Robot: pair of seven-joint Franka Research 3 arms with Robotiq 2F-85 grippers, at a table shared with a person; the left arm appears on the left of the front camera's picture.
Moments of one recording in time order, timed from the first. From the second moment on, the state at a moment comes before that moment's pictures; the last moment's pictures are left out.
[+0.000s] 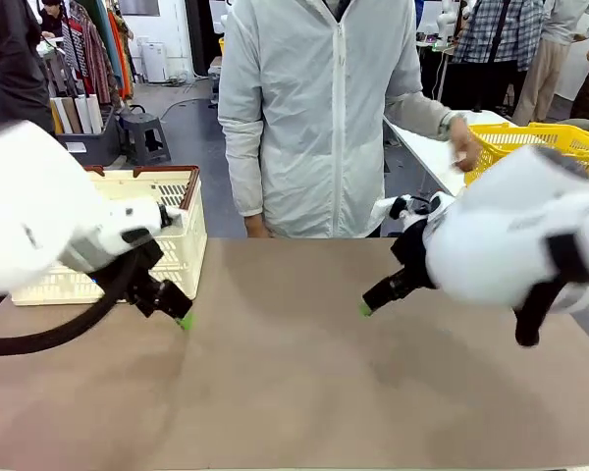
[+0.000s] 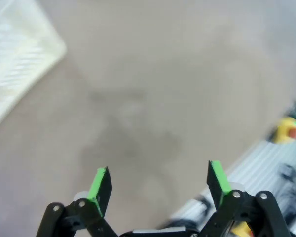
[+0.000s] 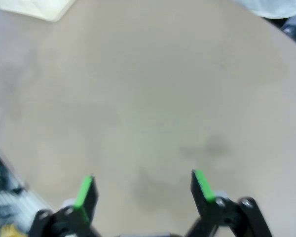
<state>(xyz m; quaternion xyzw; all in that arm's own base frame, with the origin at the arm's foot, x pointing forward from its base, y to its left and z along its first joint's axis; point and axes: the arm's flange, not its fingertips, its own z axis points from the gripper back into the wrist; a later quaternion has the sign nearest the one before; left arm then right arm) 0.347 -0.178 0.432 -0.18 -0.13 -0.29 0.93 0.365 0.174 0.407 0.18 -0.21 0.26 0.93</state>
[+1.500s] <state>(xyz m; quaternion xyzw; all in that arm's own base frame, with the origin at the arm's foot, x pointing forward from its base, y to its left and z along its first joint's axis) 0.246 0.255 0.455 -0.56 -0.33 0.10 0.75 0.248 -0.253 0.456 0.52 -0.37 -0.17 0.75</state>
